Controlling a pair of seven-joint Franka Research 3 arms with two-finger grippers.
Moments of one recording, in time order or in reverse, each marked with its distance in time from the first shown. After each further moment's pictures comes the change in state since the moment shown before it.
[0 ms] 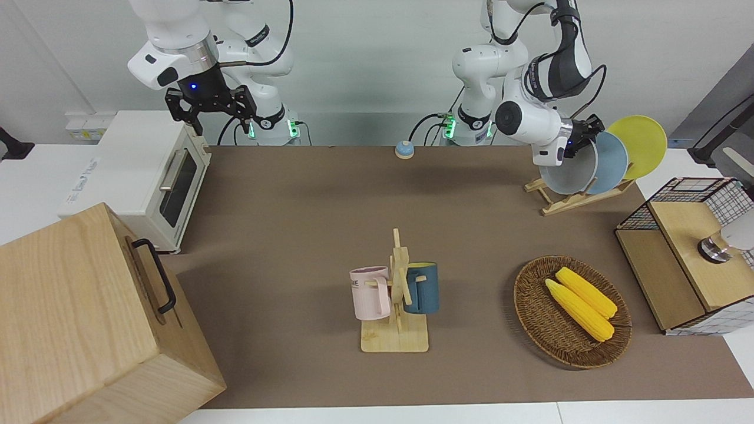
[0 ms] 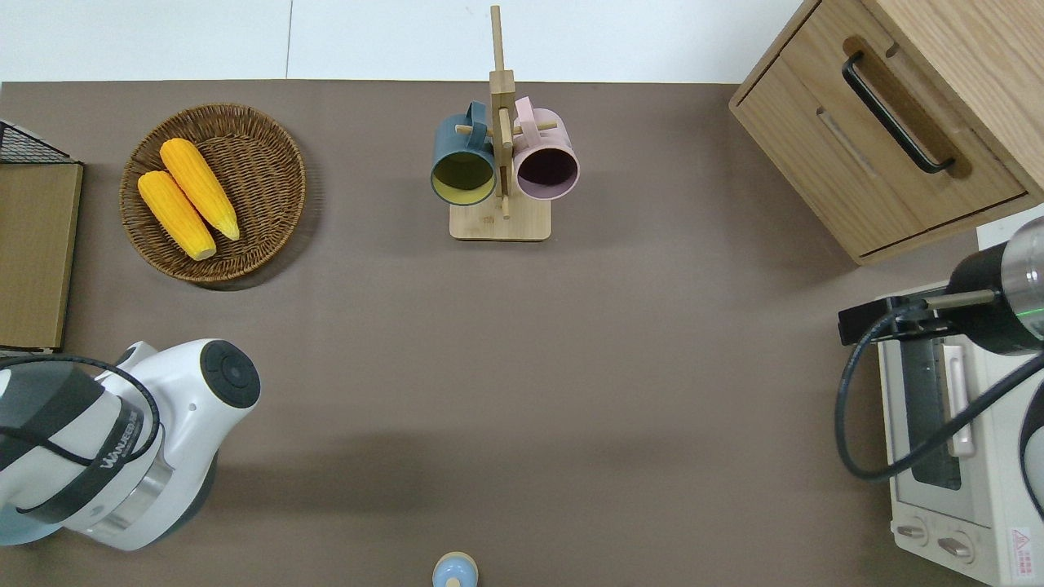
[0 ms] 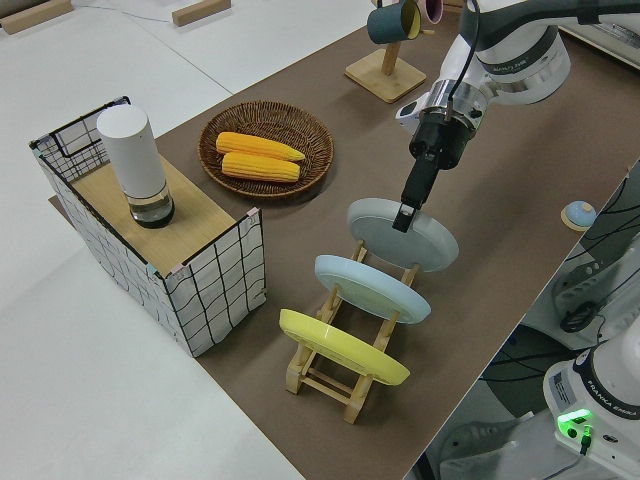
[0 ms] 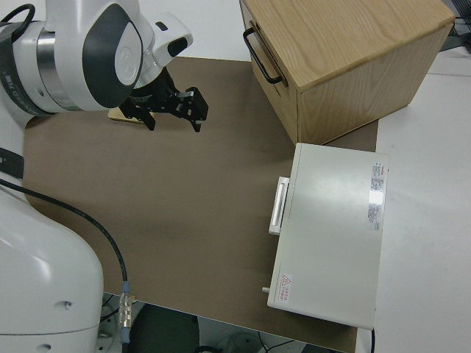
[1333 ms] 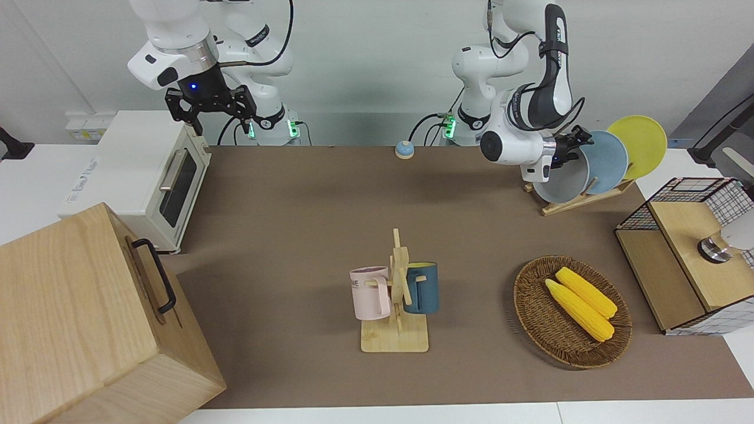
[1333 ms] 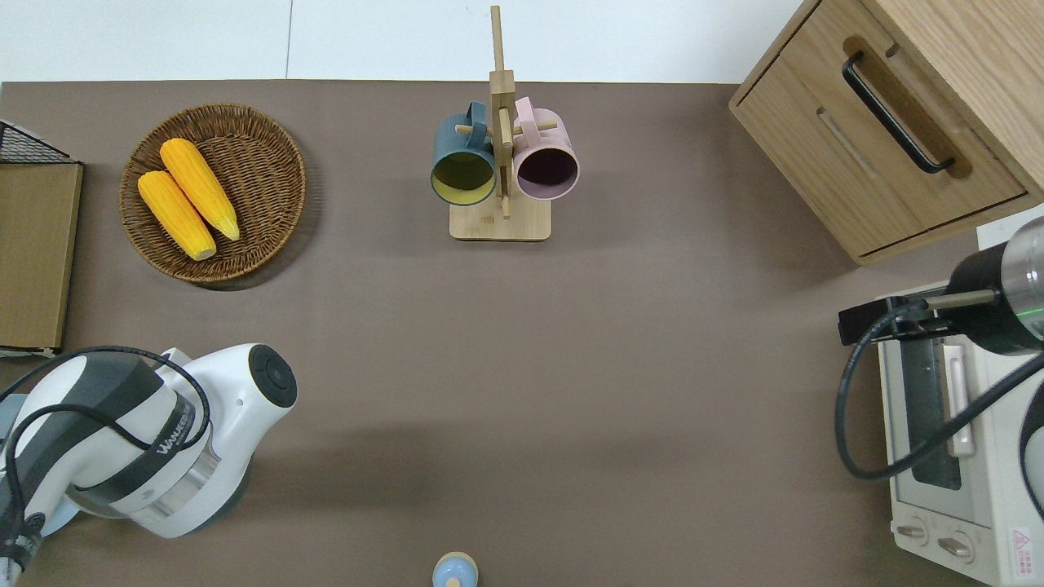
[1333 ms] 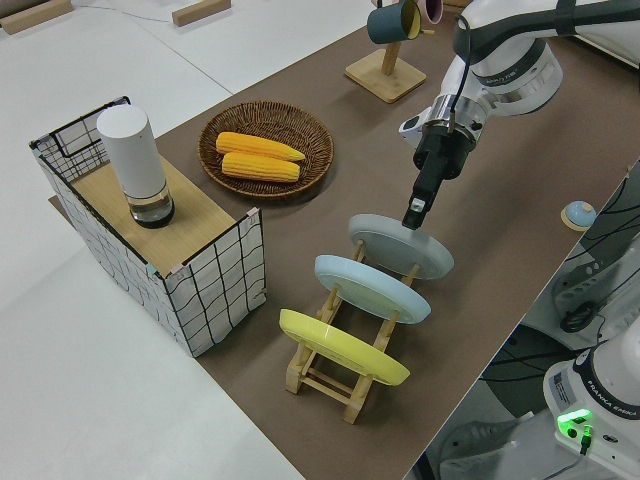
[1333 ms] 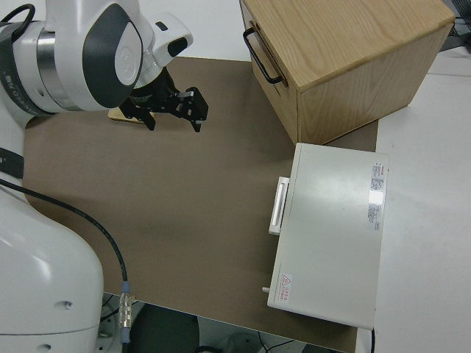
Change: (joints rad) left arm -0.057 0.061 -0.002 -0.014 0.002 -0.061 -0.085; right arm 0.000 0.000 0.000 0.000 0.000 0.000 0.000
